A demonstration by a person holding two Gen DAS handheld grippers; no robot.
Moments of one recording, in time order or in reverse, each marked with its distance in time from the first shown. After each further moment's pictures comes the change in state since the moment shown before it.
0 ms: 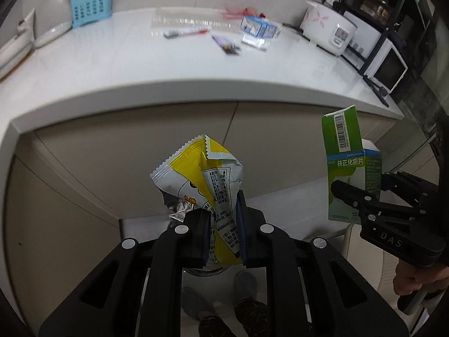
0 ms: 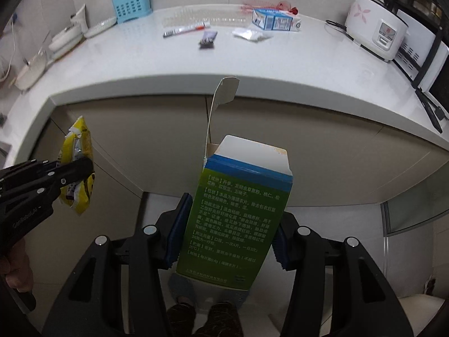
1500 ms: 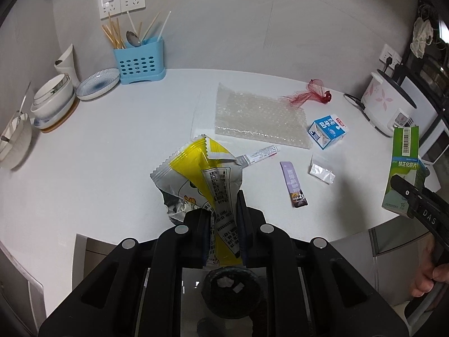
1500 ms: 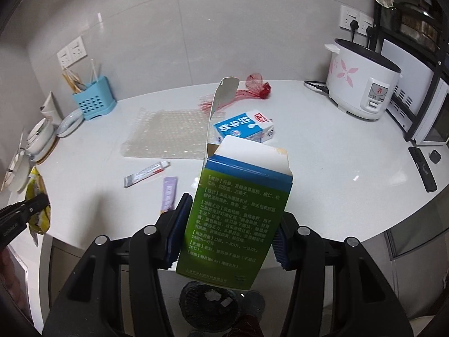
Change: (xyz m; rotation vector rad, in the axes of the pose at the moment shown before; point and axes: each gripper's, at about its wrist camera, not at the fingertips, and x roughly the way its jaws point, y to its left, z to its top) left arm -0.070 0.054 0.223 -0.123 -0.117 0.240; right arm -0.051 -0.070 0.232 0.160 -0.234 -0.002
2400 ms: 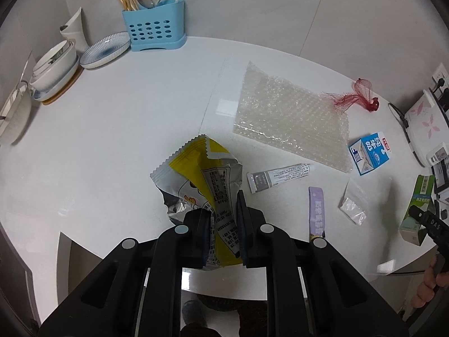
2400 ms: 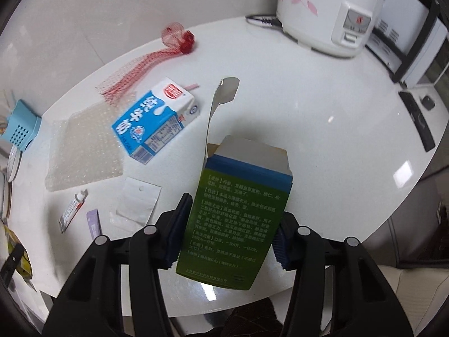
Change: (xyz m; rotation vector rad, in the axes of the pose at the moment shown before) left arm 0.098 -0.003 0.062 -0.167 0.181 0.121; right arm 0.124 -0.095 0.056 0.237 0.293 -0.158
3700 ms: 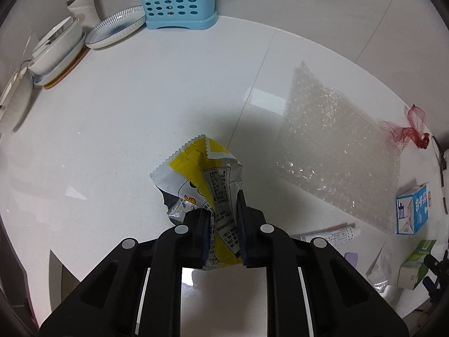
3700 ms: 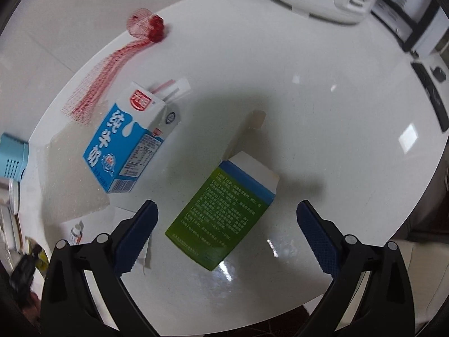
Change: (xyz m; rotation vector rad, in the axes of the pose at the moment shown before) left arm 0.087 0.017 0.066 -0.135 0.104 0.115; right arm 0.077 -0.019 0.048 0.205 0.233 0.027
